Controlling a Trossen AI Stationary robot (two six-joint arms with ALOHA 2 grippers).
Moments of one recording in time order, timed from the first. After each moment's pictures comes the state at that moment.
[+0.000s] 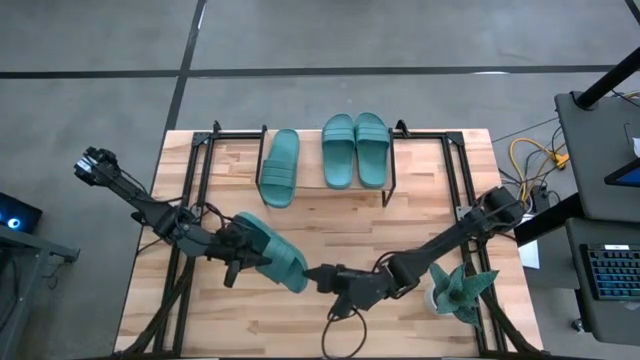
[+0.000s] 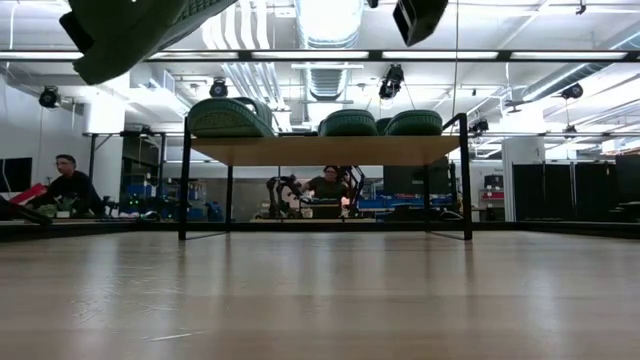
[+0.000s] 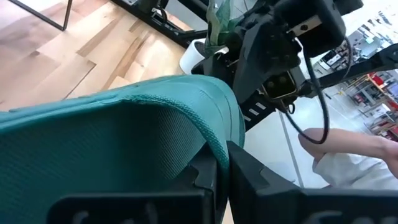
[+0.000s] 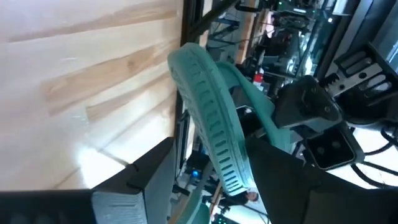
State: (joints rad) left arm -0.59 0.90 0.67 -0.08 -0.38 -0.80; right arm 0.52 1.86 1.35 0.06 0.66 -1.44
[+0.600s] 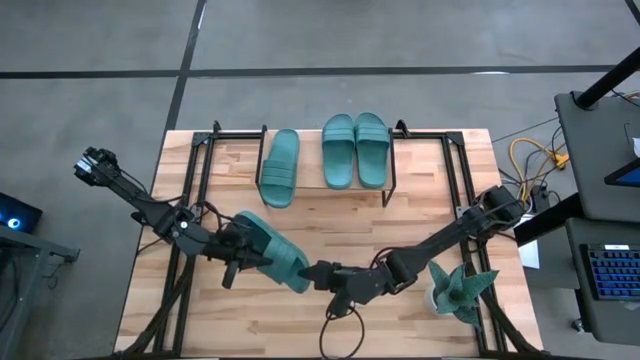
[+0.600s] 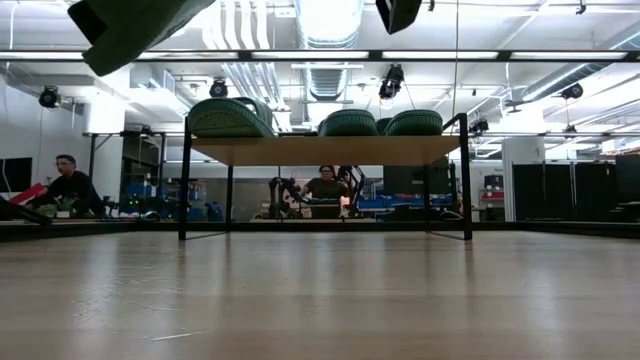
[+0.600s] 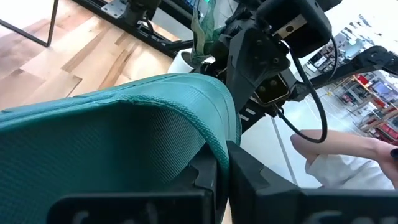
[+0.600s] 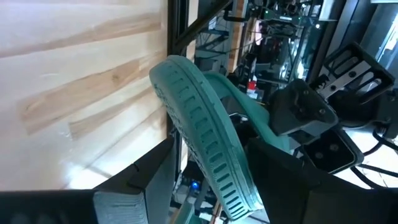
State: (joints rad) left arm -0.59 0.90 0.67 -0.02 -0.36 -0.75; right arm 0.49 1.86 1.37 0.10 0.59 -1.44
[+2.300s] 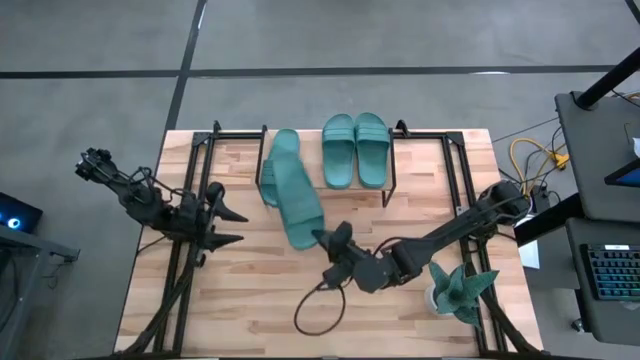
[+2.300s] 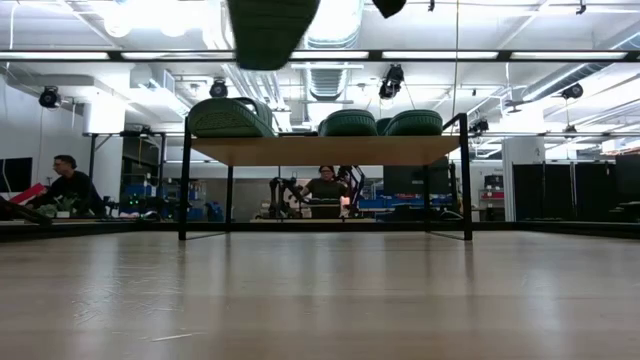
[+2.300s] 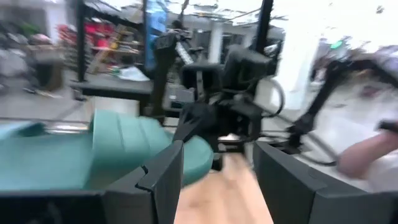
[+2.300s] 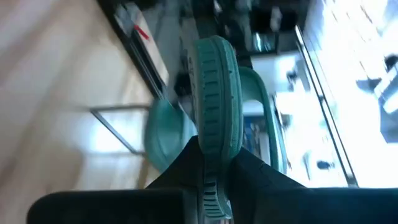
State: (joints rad) left arm -0.59 0.57 0.66 0.01 -0.46 -0.11; right arm 0.47 1.80 1.35 0.14 1.02 -1.14
